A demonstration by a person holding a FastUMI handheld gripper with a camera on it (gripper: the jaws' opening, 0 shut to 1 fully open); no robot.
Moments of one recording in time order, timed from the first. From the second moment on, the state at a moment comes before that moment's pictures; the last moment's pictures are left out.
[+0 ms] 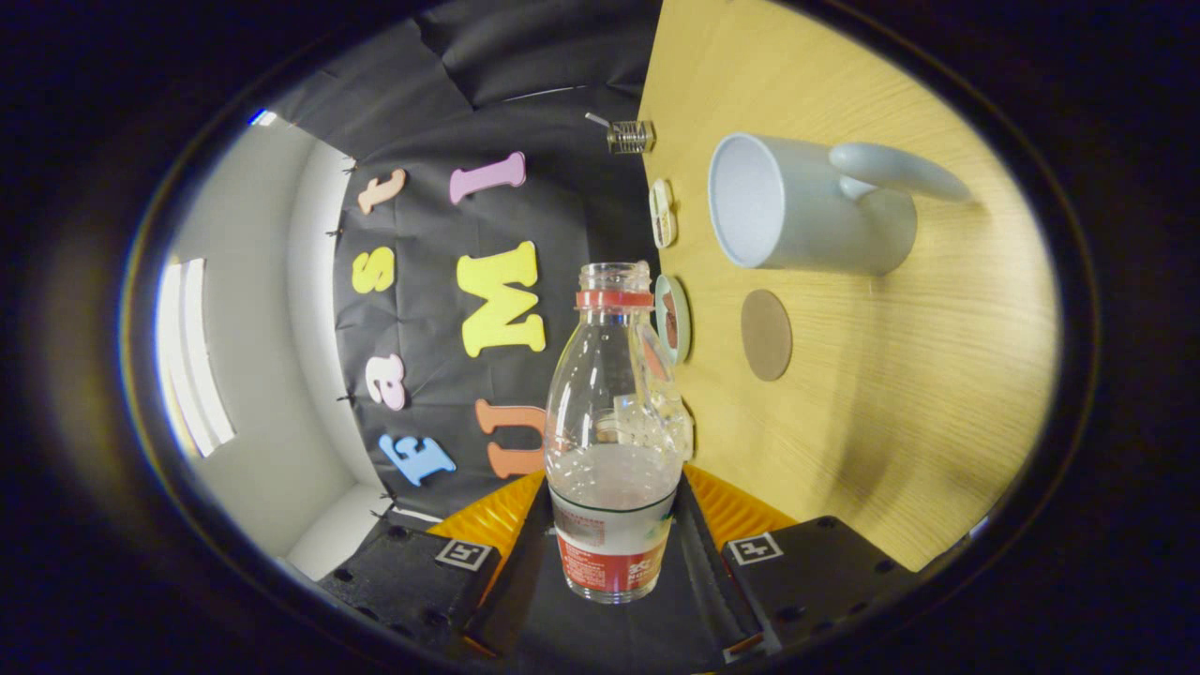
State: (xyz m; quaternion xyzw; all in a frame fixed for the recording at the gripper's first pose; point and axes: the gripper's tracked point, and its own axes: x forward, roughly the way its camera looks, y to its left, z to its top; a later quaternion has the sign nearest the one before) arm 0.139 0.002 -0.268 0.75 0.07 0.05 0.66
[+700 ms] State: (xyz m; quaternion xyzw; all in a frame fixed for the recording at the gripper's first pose) arm 0.135 -0.006 -0.252 0.78 0.05 0.06 0.62
